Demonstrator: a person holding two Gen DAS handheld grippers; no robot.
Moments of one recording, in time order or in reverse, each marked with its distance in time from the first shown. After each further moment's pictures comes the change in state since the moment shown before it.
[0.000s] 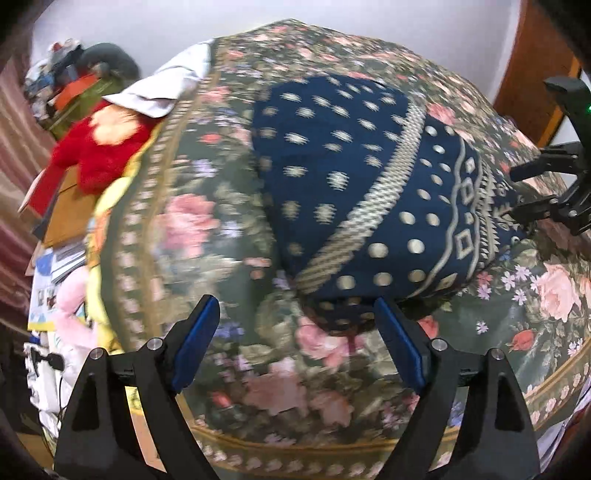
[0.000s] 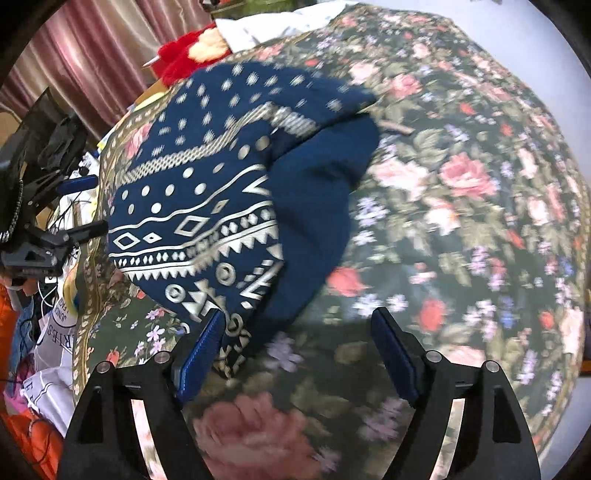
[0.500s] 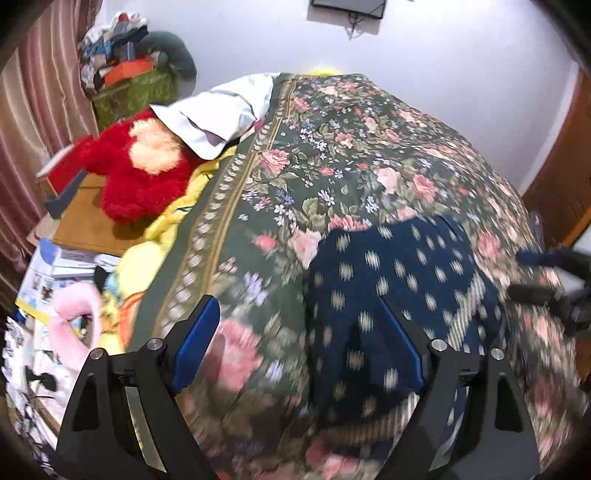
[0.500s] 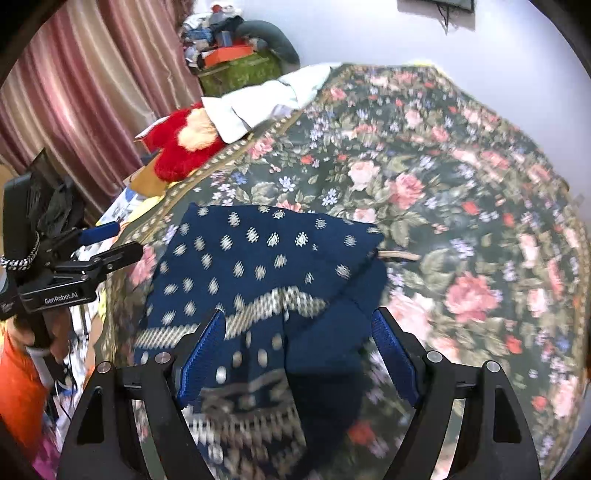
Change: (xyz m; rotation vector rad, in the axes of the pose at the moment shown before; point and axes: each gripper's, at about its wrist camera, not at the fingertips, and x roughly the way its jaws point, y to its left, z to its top) left arm 0.019 0.048 0.100 -0.272 -0.134 0.027; right arm -0.003 0.016 0.104 0.112 -0.213 0.015
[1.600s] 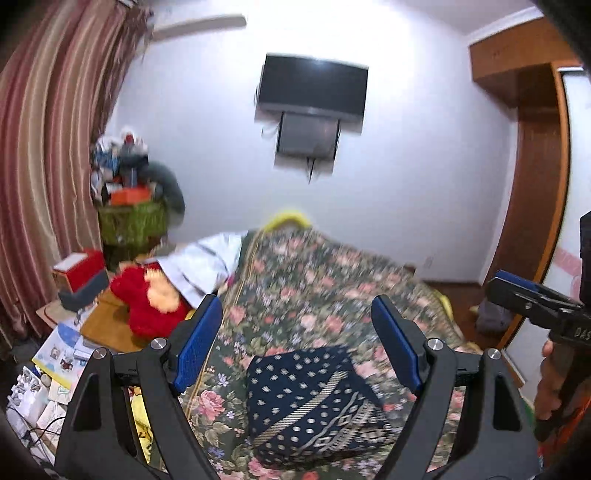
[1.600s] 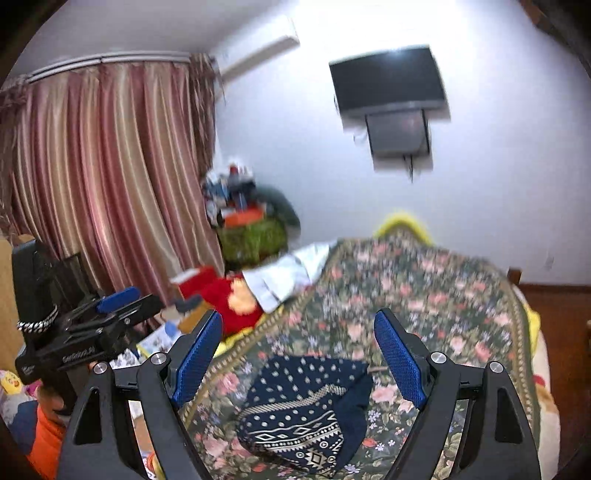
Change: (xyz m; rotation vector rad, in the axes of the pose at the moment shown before) left arm -0.271 -0.078 -0.017 0.058 -0.572 -0.095; right arm -0.284 0.080 -0.065 0.024 -0.698 -0.017
